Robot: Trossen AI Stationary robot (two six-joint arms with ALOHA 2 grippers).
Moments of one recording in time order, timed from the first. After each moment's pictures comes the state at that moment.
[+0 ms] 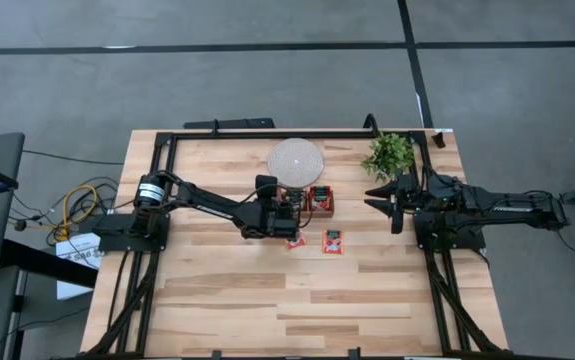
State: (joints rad) left arm -0.09 2.01 1.35 -0.75 -1.08 0.13; right arm -0.06 0.33 0.30 -0.19 0.08 0.21
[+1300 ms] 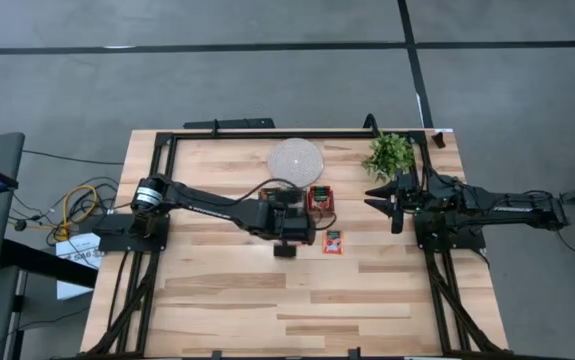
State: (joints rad) left arm -0.15 2.01 1.68 -0.88 -0.63 0.06; right arm -0.06 0.33 0.30 -0.19 0.08 0.23
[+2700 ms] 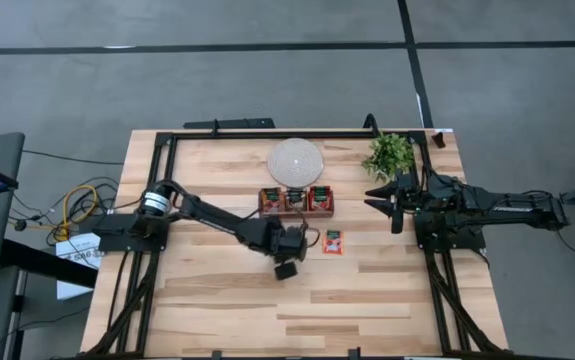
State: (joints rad) left arm -0.18 2.09 1.43 -0.61 -0.18 -0.47; right arm -0.06 0.33 0.30 -0.19 0.08 0.24
